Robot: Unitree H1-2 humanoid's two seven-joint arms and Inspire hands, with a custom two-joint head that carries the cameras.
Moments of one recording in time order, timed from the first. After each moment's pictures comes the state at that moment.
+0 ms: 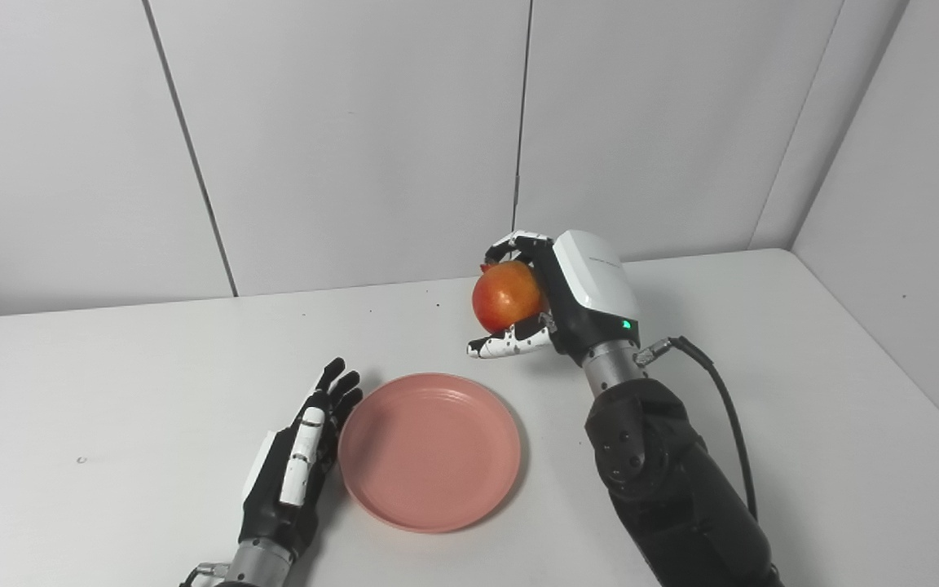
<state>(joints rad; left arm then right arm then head) -0.18 -0.02 -0.10 0.08 -0.13 0.06 -0.17 -0.48 -0.17 0.31 -0.19 -0.82 0.43 0.03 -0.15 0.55</state>
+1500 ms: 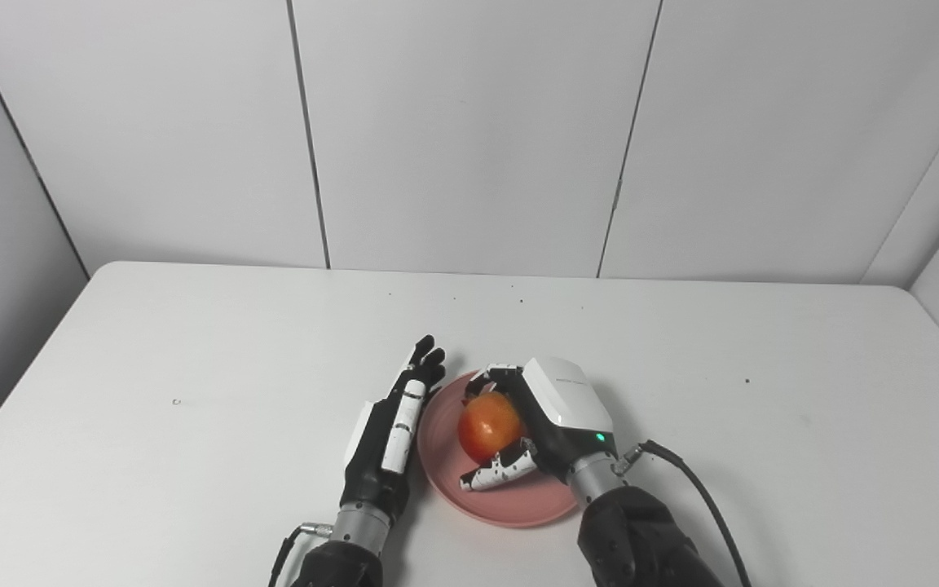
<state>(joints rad) -0.18 -0.12 -0.10 0.12 -0.04 -0.02 -0.07 -0.38 -0.10 0.50 0.00 -0.81 0.30 0.06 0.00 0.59</state>
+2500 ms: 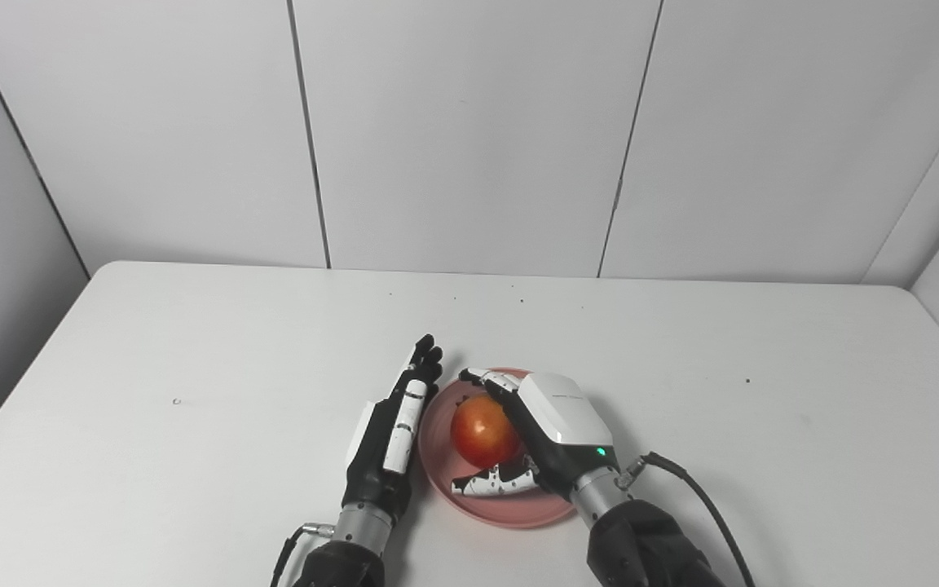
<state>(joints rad) -0.18 -0.12 -0.10 0.11 -0.04 -0.01 -0.07 -0.34 -0.13 0.51 -0.06 -0.83 0.28 0.15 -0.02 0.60</state>
